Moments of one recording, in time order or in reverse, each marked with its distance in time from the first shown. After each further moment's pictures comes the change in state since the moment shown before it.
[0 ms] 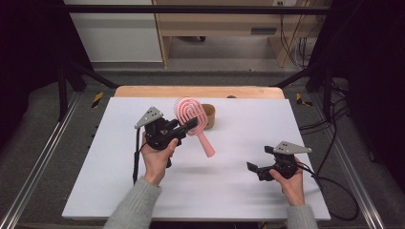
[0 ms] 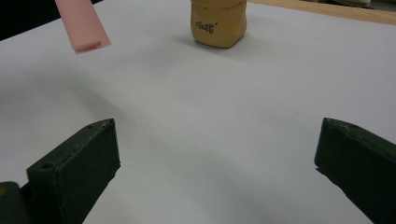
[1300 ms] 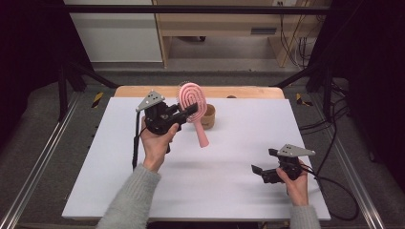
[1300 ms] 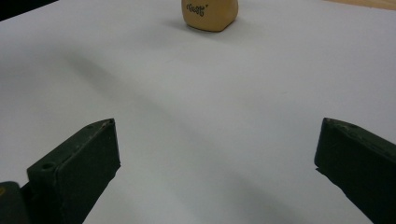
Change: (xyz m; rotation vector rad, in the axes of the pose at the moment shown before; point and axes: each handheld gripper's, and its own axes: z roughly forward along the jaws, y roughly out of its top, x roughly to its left) left arm 0.005 0.034 0.014 0.002 0.031 0.053; right arm -0.011 -0.013 -0.005 0.029 -0.009 -0.009
